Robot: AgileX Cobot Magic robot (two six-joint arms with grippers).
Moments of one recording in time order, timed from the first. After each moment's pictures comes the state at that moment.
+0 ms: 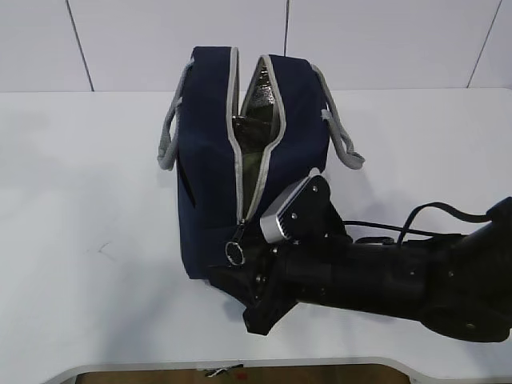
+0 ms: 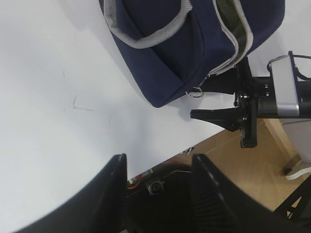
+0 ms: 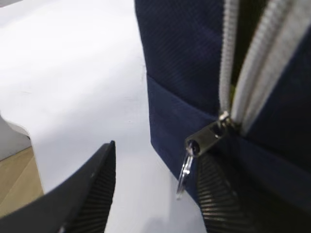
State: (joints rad) left arm -0.27 1.18 -1.32 -0.37 1.25 0.10; right arm 0.55 1.92 -0.67 -0.60 -0.84 0.33
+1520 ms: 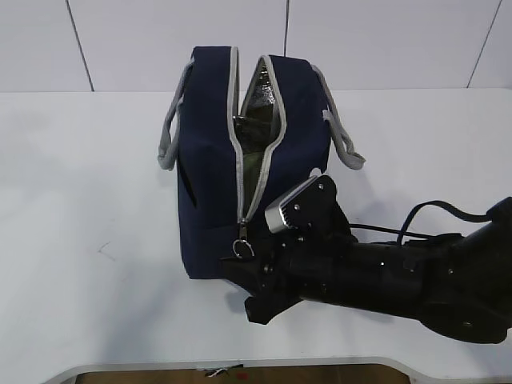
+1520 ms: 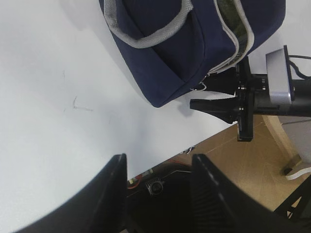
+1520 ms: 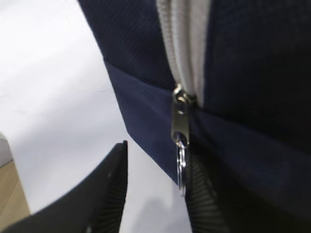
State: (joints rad) left arm -0.27 1.18 -1.32 -0.37 1.25 0.10; right arm 0.55 1.92 -0.67 -0.54 -0.77 0.39
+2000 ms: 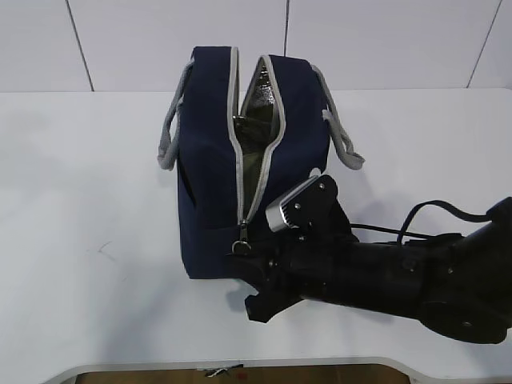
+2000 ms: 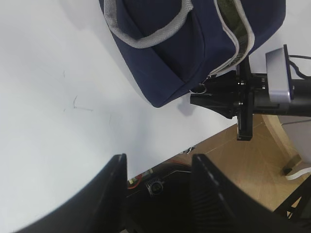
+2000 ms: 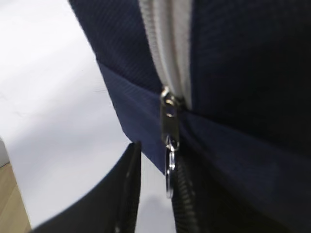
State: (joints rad) left arm -0.27 1.18 -1.32 -0.37 1.25 0.09; right arm 0.55 1.92 -0.67 -0.52 -0.77 0.39
